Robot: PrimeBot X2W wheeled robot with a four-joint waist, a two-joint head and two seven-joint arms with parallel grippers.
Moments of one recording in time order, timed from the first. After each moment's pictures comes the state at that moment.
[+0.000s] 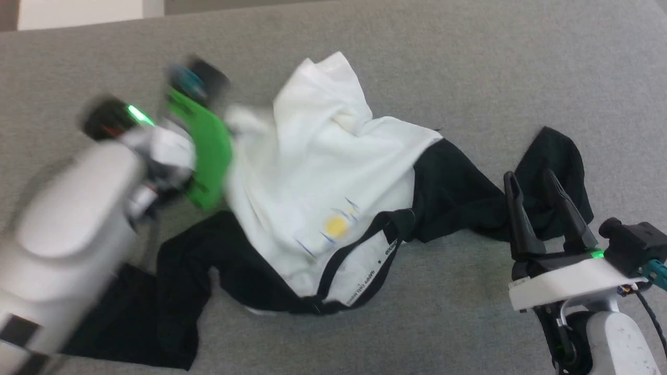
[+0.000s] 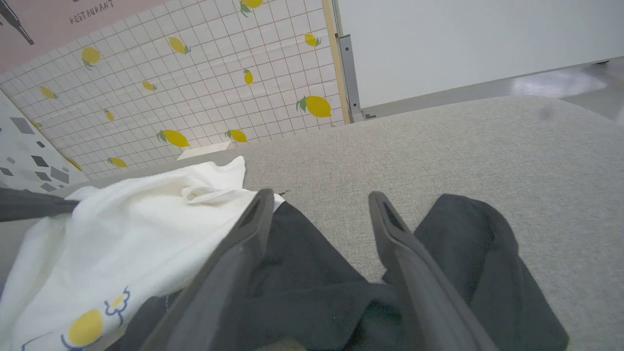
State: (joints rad) left arm -0.85 0.56 -0.76 0.25 -0.70 -0.13 0.60; right arm -0.10 -0.05 0.01 -0.03 0.32 0.13 -0.10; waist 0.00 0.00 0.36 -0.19
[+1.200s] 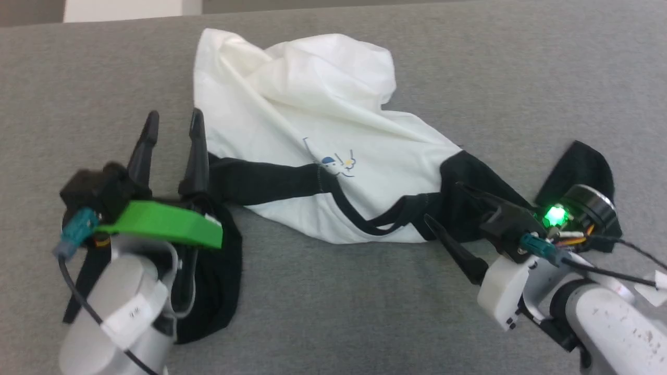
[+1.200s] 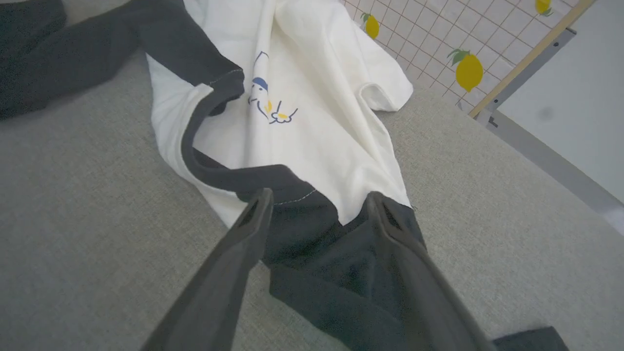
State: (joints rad) left arm -0.38 0.37 -0.34 0.06 -0.63 0.15 -0.26; right arm -0.32 -0.47 0.51 -0.13 0.19 0.13 0.27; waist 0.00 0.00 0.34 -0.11
